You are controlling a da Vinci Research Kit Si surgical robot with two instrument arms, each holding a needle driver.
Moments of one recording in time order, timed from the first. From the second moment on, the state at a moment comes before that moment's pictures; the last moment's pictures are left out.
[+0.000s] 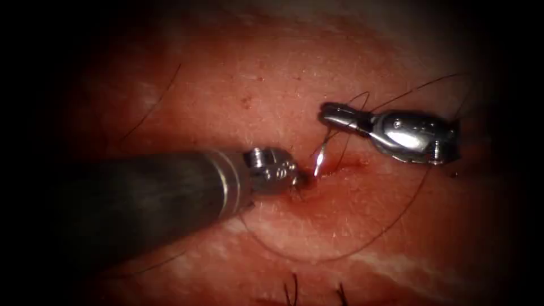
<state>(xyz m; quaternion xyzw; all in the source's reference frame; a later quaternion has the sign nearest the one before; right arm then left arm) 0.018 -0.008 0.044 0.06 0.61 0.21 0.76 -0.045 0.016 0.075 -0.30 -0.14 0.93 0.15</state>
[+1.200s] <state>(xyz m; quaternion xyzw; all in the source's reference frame) 0.019 -0.009 0.042 0.14 0.61 0.13 0.77 -0.046 0.012 0.071 -0.31 -0.14 0.93 0.13</state>
